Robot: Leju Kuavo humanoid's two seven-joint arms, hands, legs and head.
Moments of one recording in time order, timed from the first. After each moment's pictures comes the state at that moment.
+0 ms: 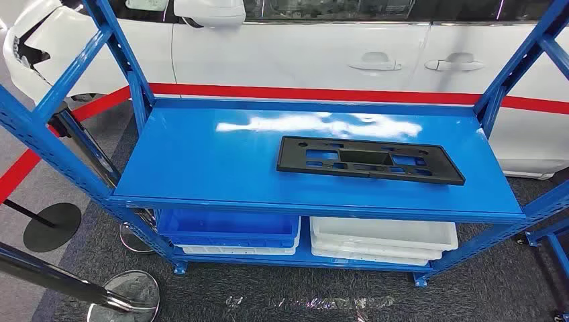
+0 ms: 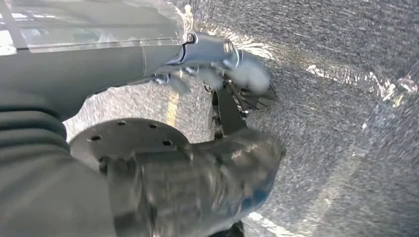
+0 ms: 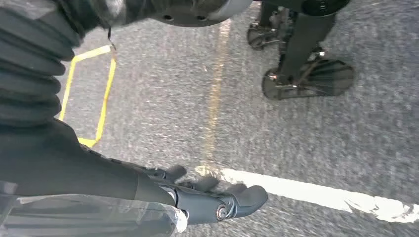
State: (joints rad) left arm 0.08 -0.03 -0.10 -0.33 0.61 0.13 -0.09; right arm 0.03 0.13 -0.48 -0.31 0.53 0.03 -0.04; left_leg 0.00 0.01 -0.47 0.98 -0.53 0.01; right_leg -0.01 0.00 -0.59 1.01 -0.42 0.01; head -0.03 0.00
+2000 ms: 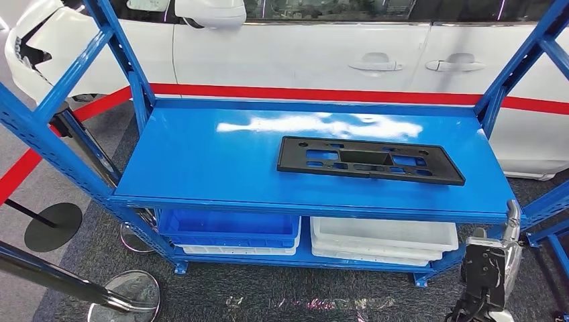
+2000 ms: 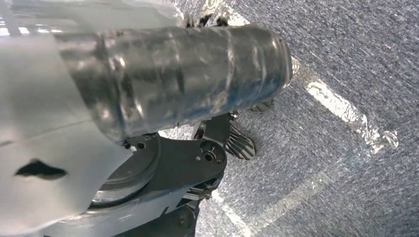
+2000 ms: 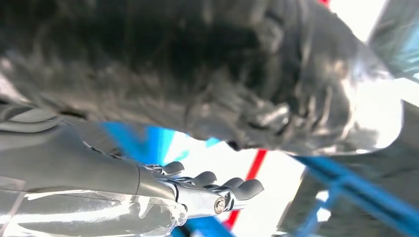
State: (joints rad) left arm -0.03 0.06 -0.41 -0.25 1.23 0.22 -0.04; right arm 0.25 -0.06 0.01 -1.76 0.46 -0.54 -0.18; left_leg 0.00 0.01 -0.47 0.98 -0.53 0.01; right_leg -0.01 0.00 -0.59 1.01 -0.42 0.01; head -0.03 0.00
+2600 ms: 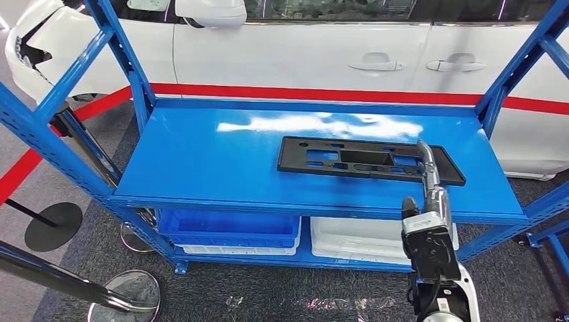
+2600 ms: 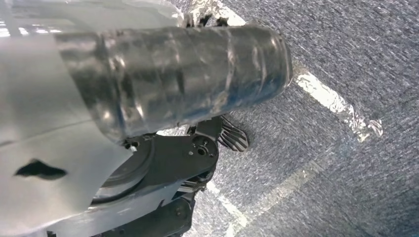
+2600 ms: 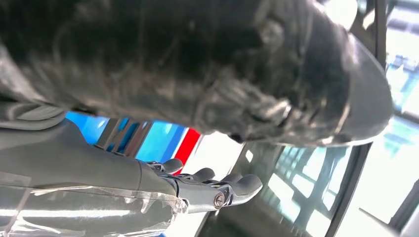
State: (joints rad) left arm -0.04 0.10 -0.49 -0.22 1.31 0.13 -0.05; right arm -0.02 -0.28 0.47 -1.91 0.45 -0.44 0.04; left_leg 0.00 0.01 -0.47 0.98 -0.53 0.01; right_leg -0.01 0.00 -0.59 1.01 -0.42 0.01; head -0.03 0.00
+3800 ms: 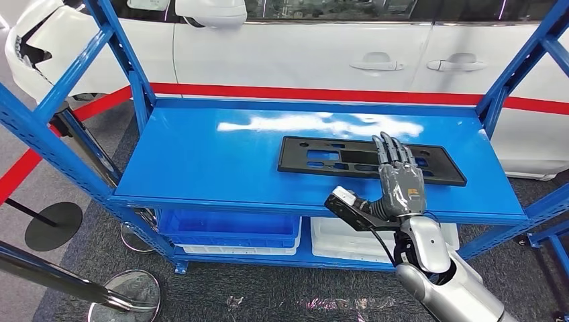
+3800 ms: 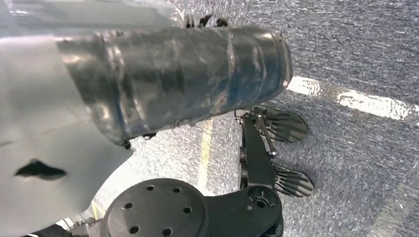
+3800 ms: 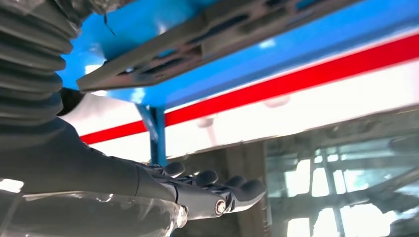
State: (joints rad) left arm -0.06 0.19 -0.78 -0.20 1.19 0.03 0.04; right arm -0.36 -0.43 0.72 -1.45 1.01 -0.31 0.35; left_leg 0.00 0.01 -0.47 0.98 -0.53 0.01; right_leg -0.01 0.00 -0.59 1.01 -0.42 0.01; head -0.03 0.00
